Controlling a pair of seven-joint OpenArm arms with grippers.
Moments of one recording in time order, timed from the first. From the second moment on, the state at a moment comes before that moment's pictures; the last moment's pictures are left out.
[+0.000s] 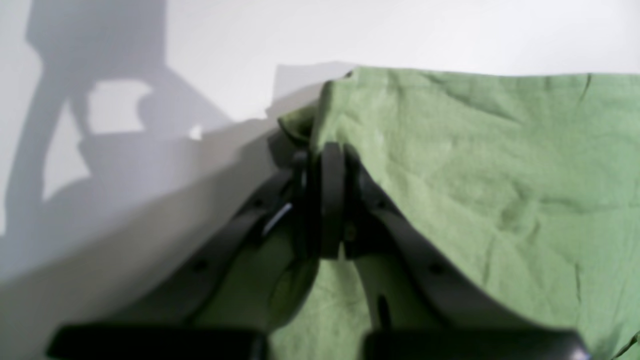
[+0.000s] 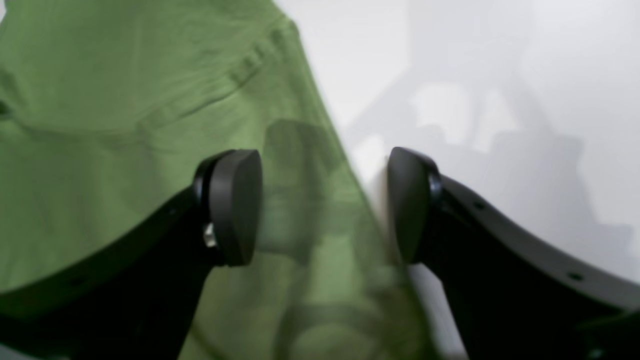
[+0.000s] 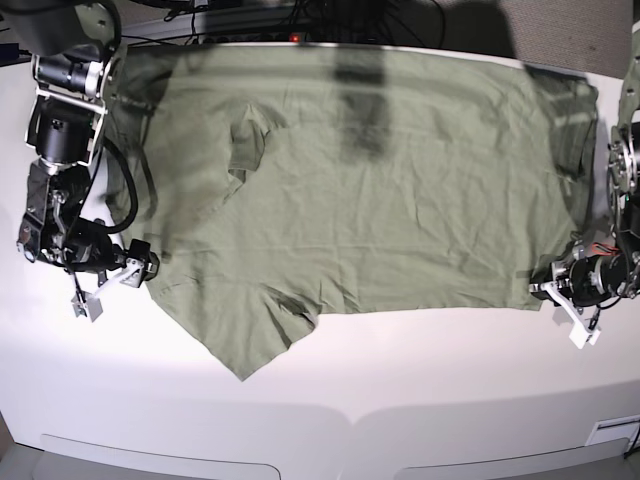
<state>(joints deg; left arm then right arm) -43.4 -24.2 0.4 12.1 -22.8 -38.6 32.5 21.7 21.2 17.5 52.5 23.6 32.1 -55.0</state>
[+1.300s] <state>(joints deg) -42.5 -26.7 0.5 23.1 -39.2 -38.6 50.3 29.1 28.5 1.9 52.4 25.4 34.4 -55.7</state>
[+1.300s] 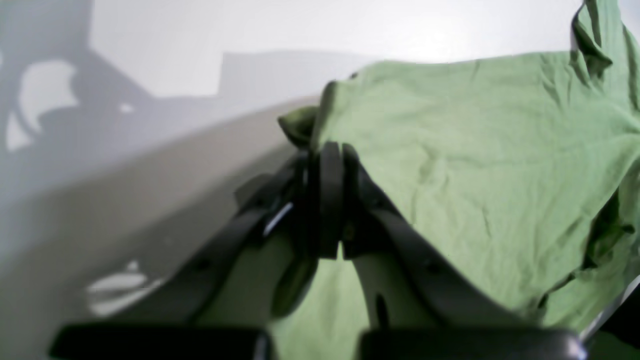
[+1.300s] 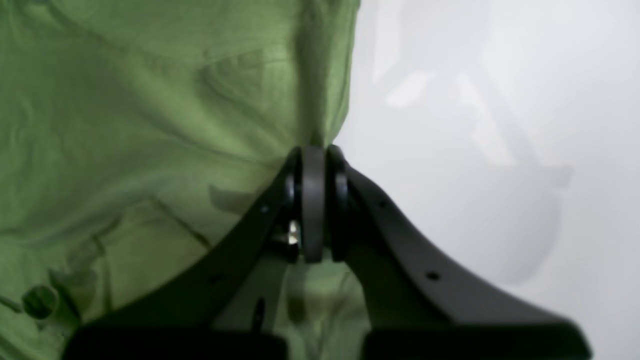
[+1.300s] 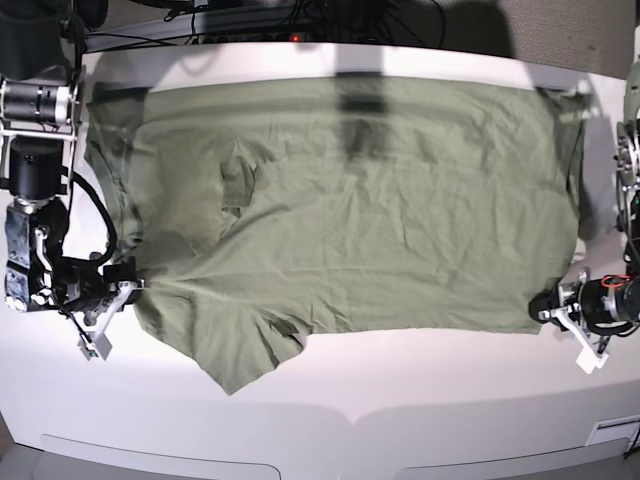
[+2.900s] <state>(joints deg) -5.3 -33.1 -19.4 62.6 -65.2 -38.9 67.2 6.7 31.6 13.7 81.1 27.9 34.9 -59.0</state>
